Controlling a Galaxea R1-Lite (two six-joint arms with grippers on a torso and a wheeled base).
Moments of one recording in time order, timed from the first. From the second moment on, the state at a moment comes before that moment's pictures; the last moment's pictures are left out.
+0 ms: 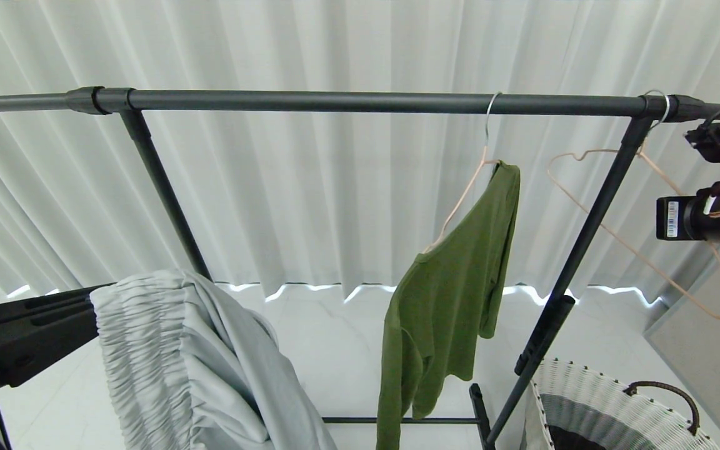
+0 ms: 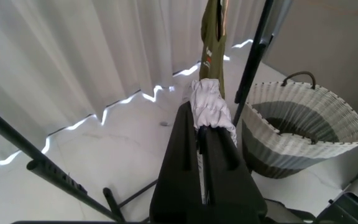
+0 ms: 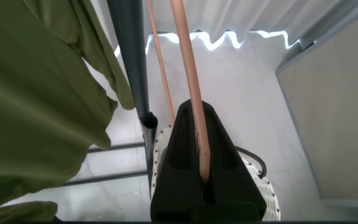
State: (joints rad) left arm -0.67 0.88 -0.72 0.01 0.01 0.10; right arm 0.14 1.53 -1.16 0.06 -0.22 0.07
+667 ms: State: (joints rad) left arm -0.57 0.85 -0.68 0.00 0.05 0.19; right arm 0.13 1.35 -1.09 0.09 -0.23 0.08
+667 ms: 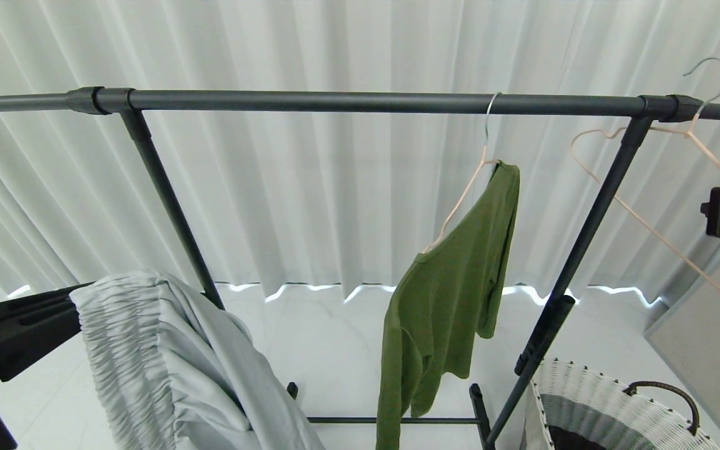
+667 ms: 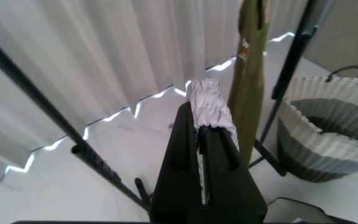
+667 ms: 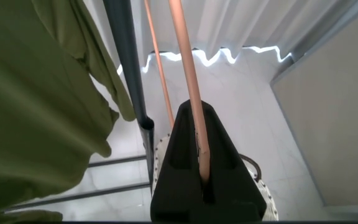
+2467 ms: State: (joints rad) left arm -0.45 1.00 -0.83 0.00 0.13 0.28; right arm 0.69 0.93 -0.85 0.20 -0.22 -0.07
